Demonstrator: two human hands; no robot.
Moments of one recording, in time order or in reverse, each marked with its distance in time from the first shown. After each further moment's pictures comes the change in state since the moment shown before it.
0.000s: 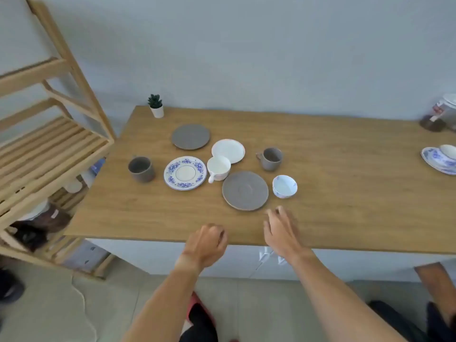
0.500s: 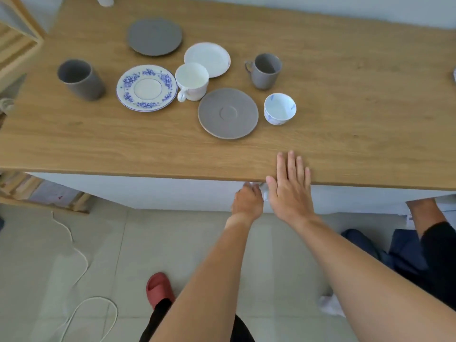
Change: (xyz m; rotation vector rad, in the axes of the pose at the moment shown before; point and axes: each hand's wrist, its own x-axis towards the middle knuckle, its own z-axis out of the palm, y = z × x) left_hand 0.026 0.094 0.169 -0.577 -0.234 -0.441; right_hand -0.033 0.076 0.077 -0.059 -0.040 0.116
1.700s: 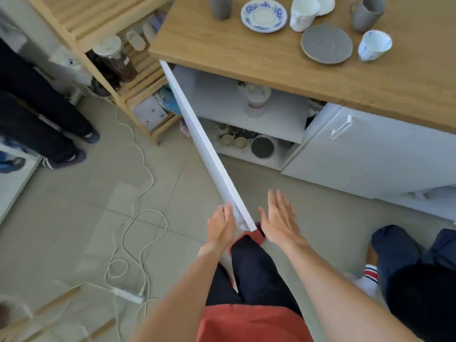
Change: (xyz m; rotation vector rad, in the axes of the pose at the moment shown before) left_hand -0.286 -0.294 -0.038 -0.265 0.293 -0.249; right_hand -0.311 -0.110 0.101 0.129 -0.460 -0.152
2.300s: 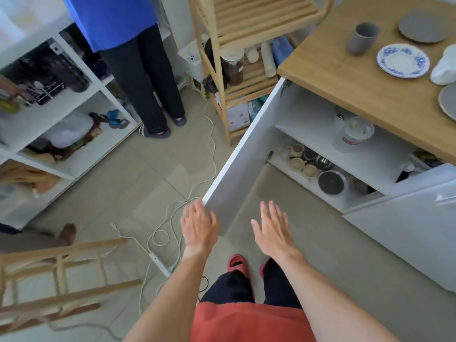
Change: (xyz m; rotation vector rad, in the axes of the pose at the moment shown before) left_hand -0.027 -0.105 -0.177 0.357 0.675 -0.097; right_hand -0.017 -0.170 0.063 -0.178 -0.162 -0.417
